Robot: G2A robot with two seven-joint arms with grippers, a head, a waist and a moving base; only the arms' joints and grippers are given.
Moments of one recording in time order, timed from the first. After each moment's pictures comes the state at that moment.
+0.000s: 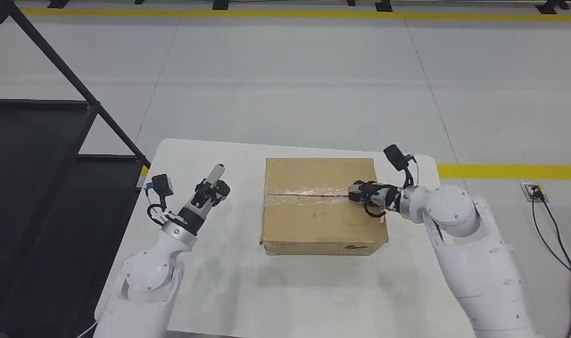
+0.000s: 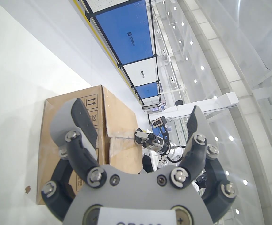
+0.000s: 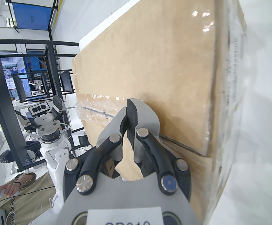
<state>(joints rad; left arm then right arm) 1.10 -1.29 -1.47 -1.51 -0.05 -0.21 -0.37 -0.75 -1.25 1.36 -1.32 -0.31 0.24 0.99</state>
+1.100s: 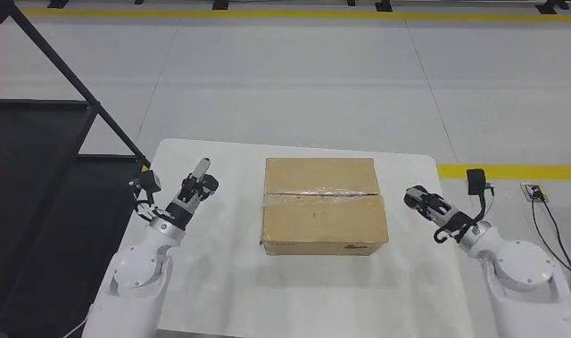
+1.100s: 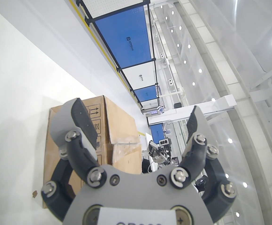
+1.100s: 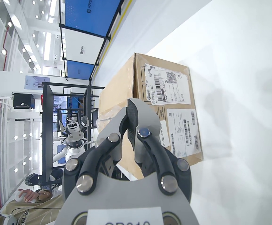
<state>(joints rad) 1.08 -1.27 -1.53 -1.47 -0.10 -0.24 -0.40 -1.11 -1.18 1.70 -1.54 -0.09 0.02 0.79</state>
